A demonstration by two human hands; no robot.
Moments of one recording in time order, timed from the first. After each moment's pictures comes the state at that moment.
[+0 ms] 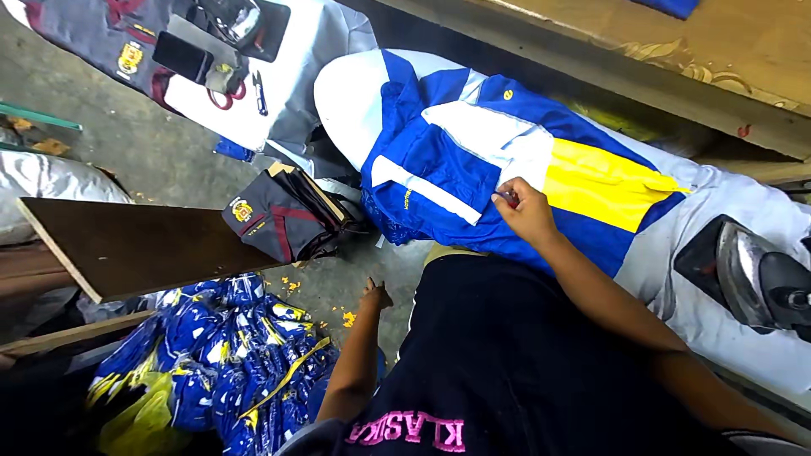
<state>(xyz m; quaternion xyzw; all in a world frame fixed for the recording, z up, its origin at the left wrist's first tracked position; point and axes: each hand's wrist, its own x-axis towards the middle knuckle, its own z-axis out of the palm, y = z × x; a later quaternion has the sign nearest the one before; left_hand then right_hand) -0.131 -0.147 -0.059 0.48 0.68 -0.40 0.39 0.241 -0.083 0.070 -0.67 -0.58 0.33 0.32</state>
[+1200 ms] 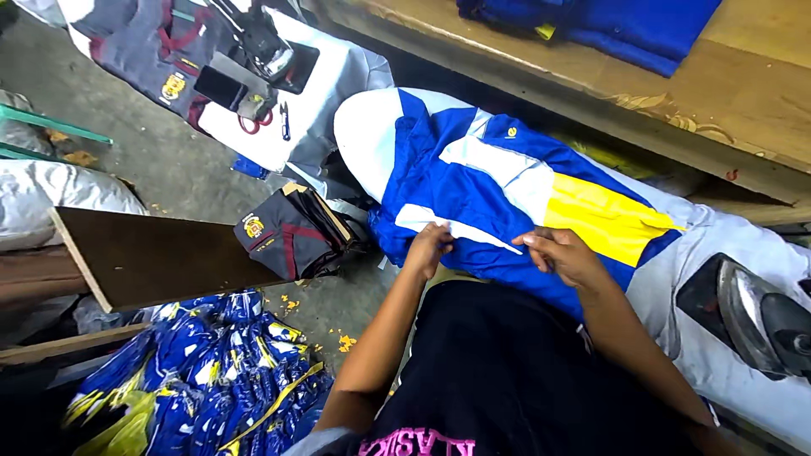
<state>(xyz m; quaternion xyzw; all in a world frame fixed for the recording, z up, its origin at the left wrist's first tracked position) 0.028 -0.039 0.072 0.29 0.57 0.29 0.71 0.283 -0.104 0.110 -0.54 -0.41 0.62 0.40</state>
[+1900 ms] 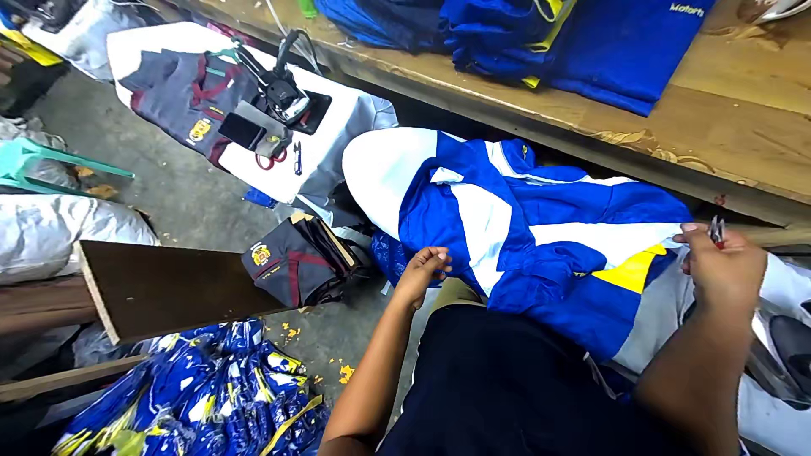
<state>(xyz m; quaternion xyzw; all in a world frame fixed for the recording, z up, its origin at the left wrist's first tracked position) 0.007 -0.038 0.102 0.39 0.53 0.27 0.70 0.421 -0.126 0.123 -0.84 -0.29 0.21 0.41</state>
